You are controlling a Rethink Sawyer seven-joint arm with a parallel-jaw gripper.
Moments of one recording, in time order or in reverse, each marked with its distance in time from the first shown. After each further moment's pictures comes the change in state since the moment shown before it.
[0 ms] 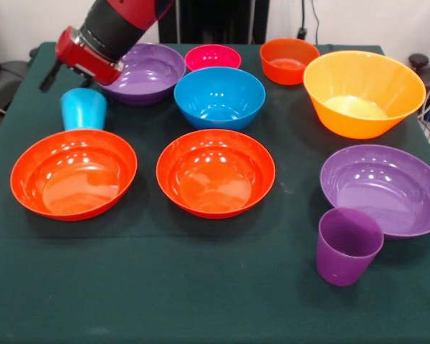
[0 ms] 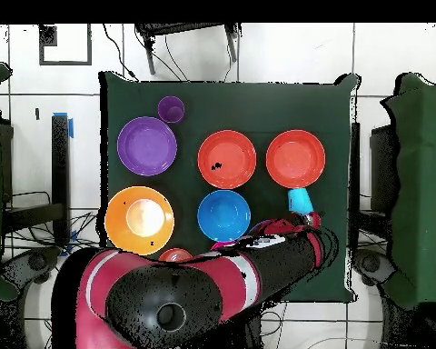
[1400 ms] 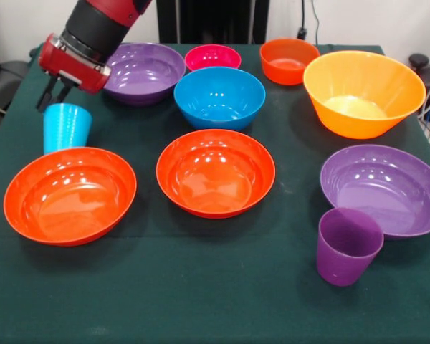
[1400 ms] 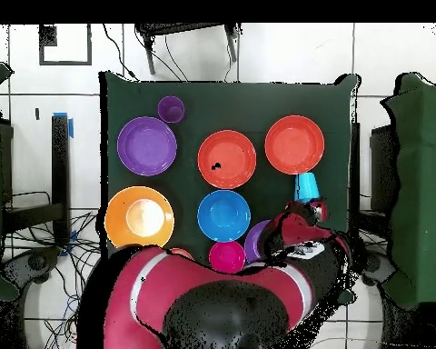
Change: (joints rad) arm -0.153 -0.143 0.150 0.008 -0.076 -0.113 0.000
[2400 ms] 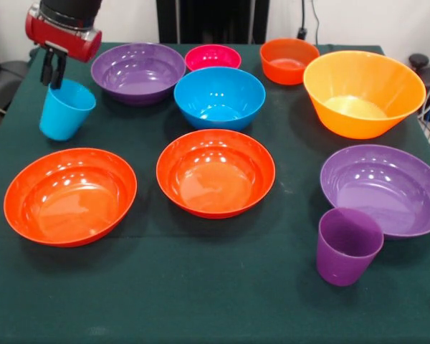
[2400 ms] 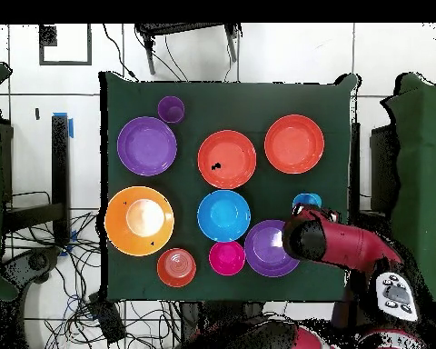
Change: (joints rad) arm -0.339 -0.391 0.422 0.114 -0.160 0.455 0.000
